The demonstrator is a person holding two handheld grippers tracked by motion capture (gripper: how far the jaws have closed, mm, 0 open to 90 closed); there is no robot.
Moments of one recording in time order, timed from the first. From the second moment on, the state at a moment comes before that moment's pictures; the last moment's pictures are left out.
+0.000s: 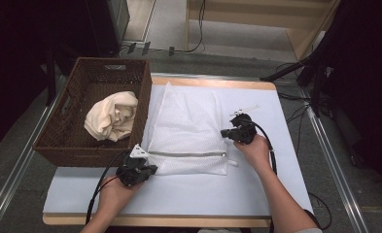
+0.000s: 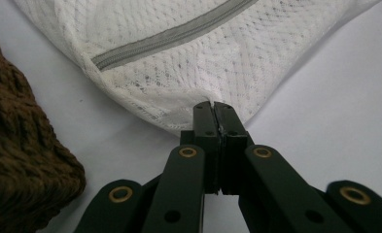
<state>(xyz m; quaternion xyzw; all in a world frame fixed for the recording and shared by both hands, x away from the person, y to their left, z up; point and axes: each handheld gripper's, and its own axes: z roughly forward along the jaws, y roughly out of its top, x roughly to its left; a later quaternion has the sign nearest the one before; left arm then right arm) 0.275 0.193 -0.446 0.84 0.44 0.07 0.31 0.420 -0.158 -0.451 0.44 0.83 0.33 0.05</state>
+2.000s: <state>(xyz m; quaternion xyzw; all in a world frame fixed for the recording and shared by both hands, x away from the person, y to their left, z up) 0.279 0.137 -0.446 0.86 0.37 -0.01 0.36 0.406 -0.239 -0.453 0.50 0.80 0.32 0.04</state>
